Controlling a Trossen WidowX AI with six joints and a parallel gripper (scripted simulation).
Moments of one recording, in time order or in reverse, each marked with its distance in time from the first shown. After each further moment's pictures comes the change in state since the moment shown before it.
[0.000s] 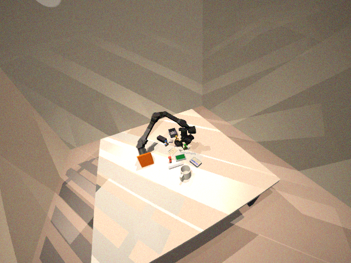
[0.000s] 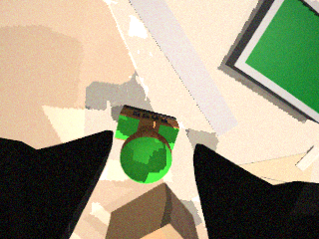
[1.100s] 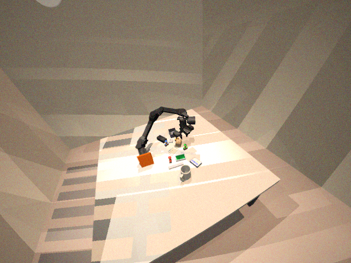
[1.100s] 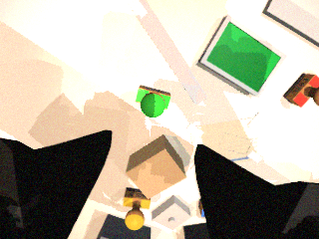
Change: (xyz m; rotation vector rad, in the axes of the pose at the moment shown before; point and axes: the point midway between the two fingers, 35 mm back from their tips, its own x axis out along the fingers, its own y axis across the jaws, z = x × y) arm -0.109 -0.004 0.003 0.008 -0.005 0.020
